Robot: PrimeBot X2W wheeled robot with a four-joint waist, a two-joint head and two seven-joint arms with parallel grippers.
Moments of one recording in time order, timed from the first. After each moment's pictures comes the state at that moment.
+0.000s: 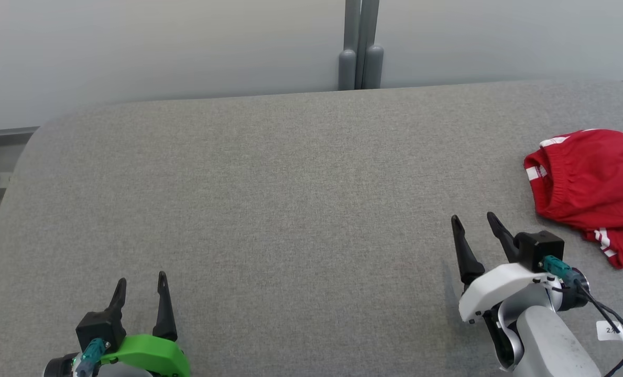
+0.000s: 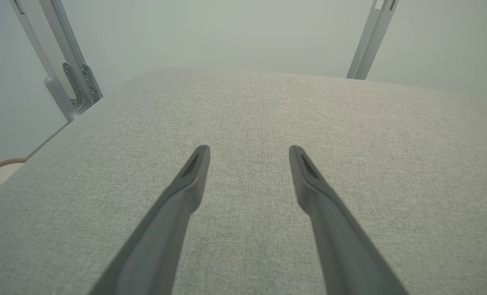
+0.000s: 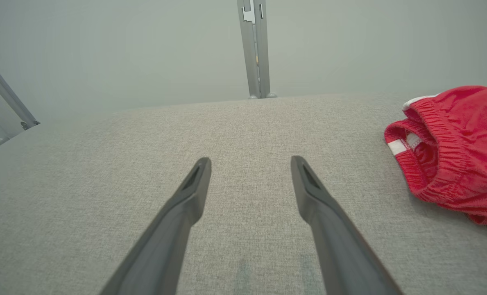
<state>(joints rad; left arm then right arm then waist) -0.08 0.05 -0.01 0.45 -0.18 -0.02 -0.26 -0.30 -0.05 0.05 0.58 0.18 0.13 -0.26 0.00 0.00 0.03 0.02</state>
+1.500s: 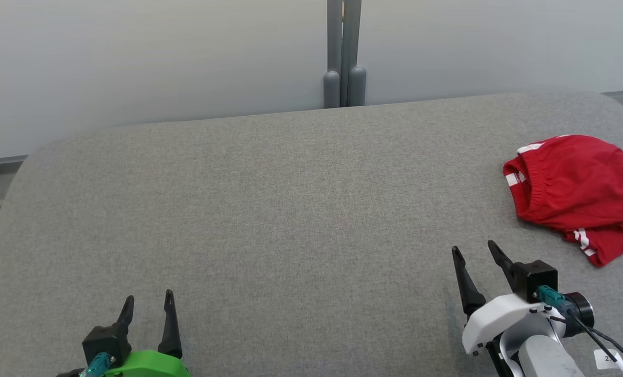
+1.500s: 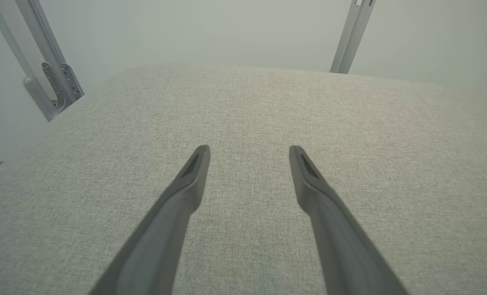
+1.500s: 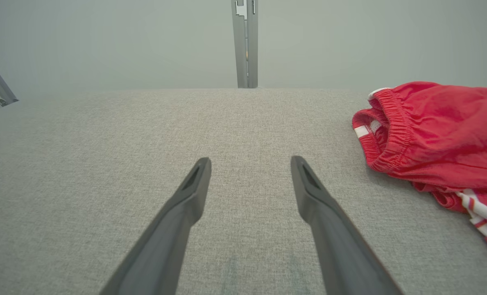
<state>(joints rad) -0.04 0.05 -0.01 0.47 -0.19 -0.04 -0.26 -0.19 -0.05 0.04 0.52 0.07 0.13 -0.26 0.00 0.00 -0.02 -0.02</state>
